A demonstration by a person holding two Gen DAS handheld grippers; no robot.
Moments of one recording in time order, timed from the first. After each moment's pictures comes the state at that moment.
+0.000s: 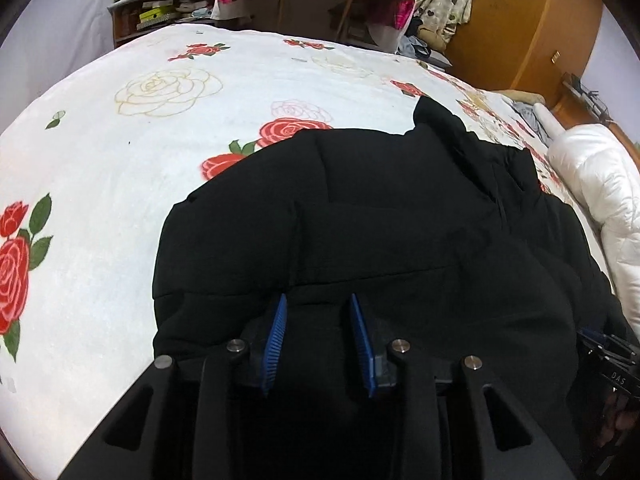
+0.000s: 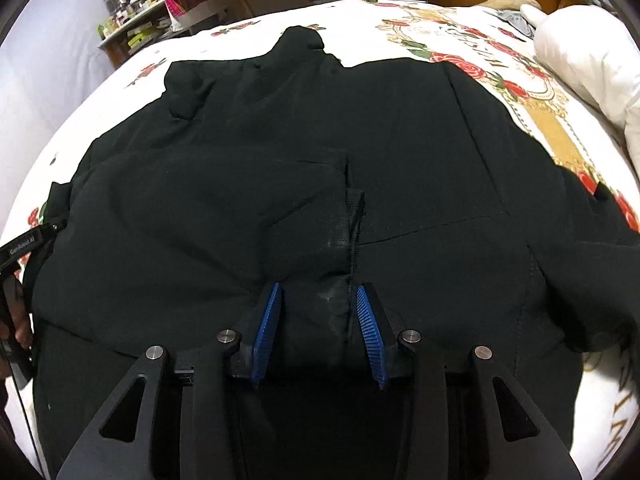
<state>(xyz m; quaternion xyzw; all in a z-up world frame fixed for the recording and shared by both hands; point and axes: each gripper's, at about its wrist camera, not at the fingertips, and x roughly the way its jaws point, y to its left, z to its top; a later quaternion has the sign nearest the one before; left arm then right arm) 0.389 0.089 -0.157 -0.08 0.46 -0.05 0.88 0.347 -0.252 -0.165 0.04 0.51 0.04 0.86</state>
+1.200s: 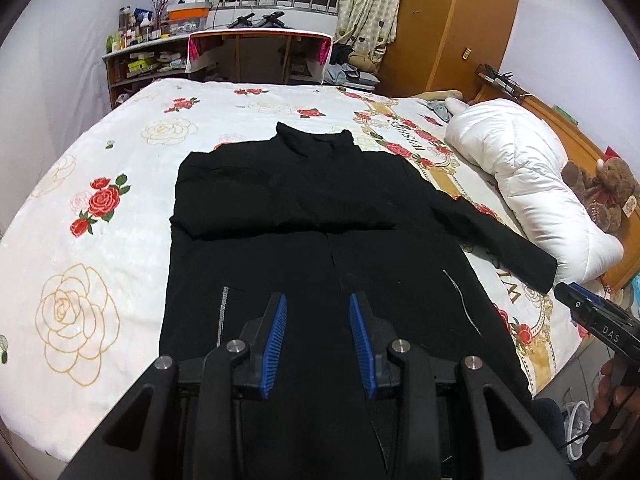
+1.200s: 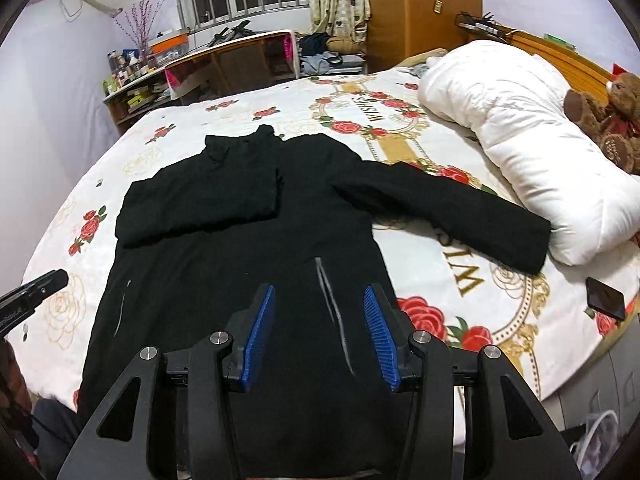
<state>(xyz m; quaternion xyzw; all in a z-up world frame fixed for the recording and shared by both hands) 0.068 -0.007 0.010 -0.05 0.41 -0.09 0.91 0.030 -0.314 0.014 0.06 0.41 -0.03 0.91</state>
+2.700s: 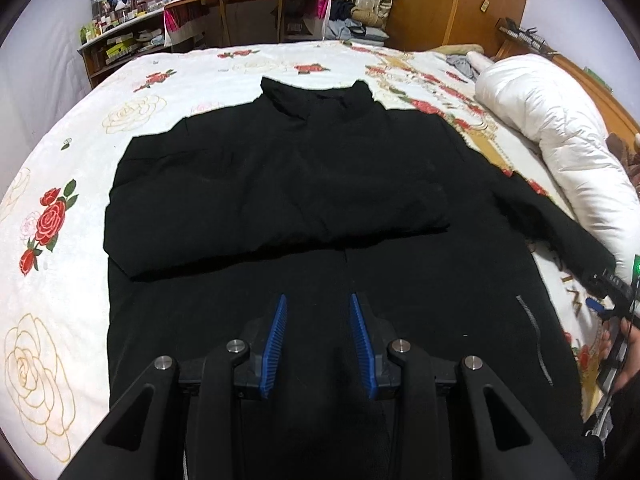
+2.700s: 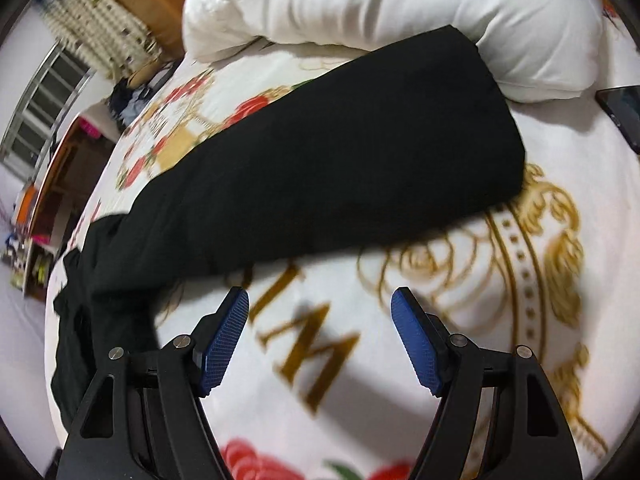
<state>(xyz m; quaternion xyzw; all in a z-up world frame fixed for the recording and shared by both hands) 0.201 -0.055 -0.087 0.00 0.47 -0.08 0.88 0.128 -0.592 -0.168 0.37 0.41 -0.22 0.80</state>
